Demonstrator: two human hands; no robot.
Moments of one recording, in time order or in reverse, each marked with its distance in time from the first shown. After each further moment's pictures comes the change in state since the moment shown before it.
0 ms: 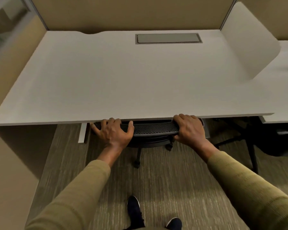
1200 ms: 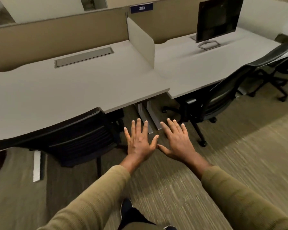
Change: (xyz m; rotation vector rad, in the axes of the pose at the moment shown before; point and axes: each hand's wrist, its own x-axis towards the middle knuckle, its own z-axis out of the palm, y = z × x) left_hand -0.264 0.319 0.095 -0.055 -0.202 0.661; right_hand -0.332 0.170 -0.041 0.153 0.005 0.413
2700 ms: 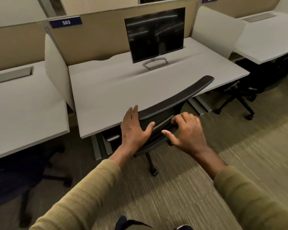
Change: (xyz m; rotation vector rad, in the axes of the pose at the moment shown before) left_hand 0.324 0.523 0.091 -0.404 0.110 -0.071; right_hand 0.105 0.611 -0.178 0.007 0.469 -0.048
